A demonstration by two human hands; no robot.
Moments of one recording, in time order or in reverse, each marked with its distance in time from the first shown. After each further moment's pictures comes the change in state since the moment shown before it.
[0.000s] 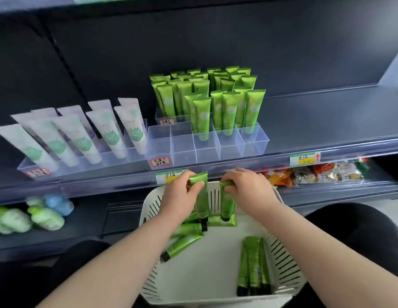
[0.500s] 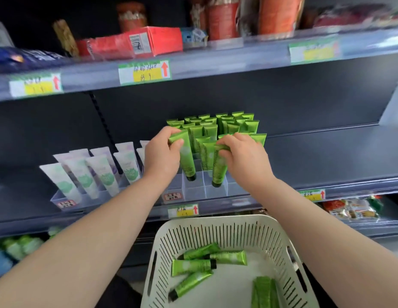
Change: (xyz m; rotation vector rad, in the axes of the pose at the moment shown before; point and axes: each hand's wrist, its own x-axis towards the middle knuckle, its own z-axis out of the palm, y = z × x) left_hand 0.076 0.106 -0.121 -0.014 0.421 0.209; right_hand 0.059 -0.049 -0.115 0.037 0.465 -0.159
